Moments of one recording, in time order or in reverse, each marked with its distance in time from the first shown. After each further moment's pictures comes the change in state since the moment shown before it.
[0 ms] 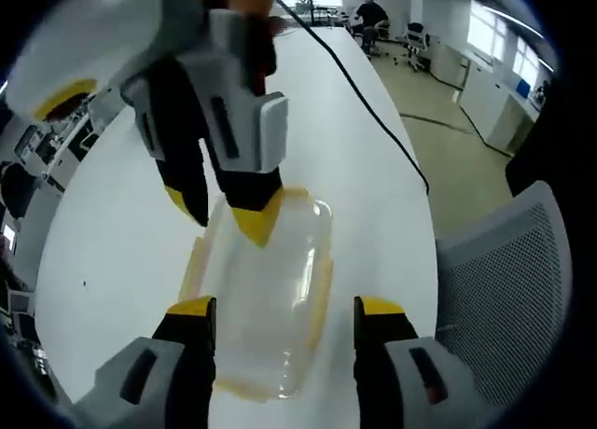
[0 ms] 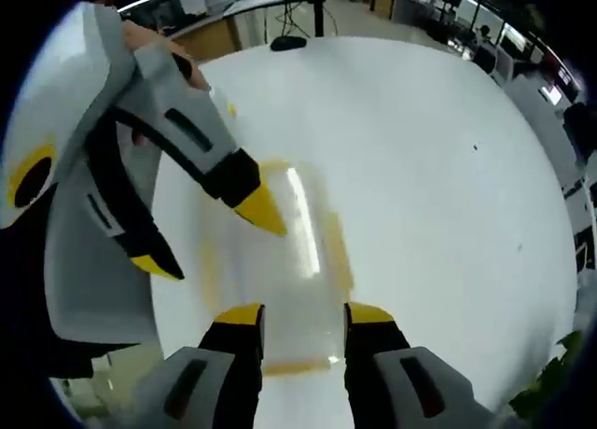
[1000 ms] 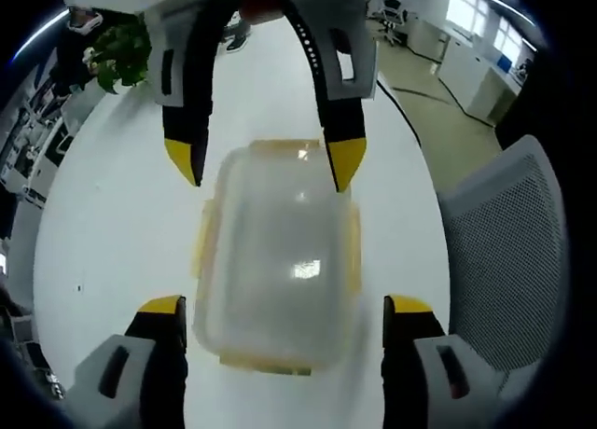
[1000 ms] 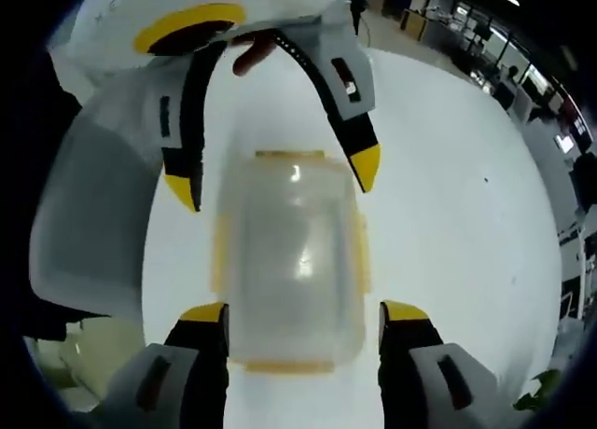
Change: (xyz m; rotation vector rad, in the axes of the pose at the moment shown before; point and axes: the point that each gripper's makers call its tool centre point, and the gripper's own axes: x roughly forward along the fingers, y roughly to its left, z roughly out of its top) left arm 0.007 0.018 -0.034 0.120 0.121 -0.103; right arm 0.005 0.011 -0.001 -0.204 -0.001 -0.026
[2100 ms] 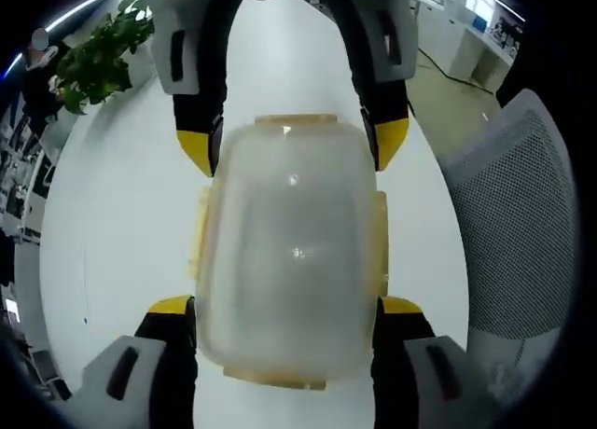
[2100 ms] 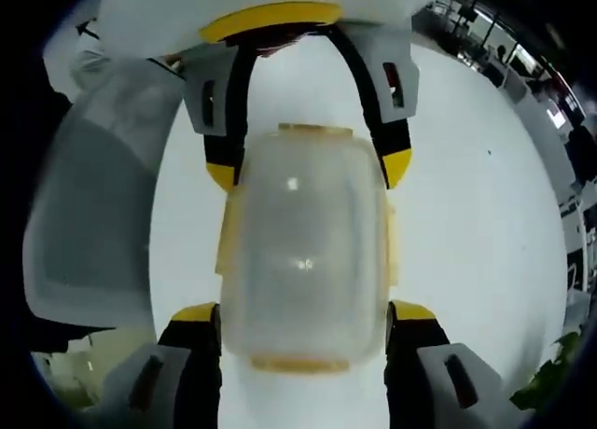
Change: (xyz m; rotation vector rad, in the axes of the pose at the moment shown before) left arm 0.019 -0.001 0.000 0.157 0.066 -0.016; right arm 0.014 0.030 -0.020 0.099 0.035 -0.016
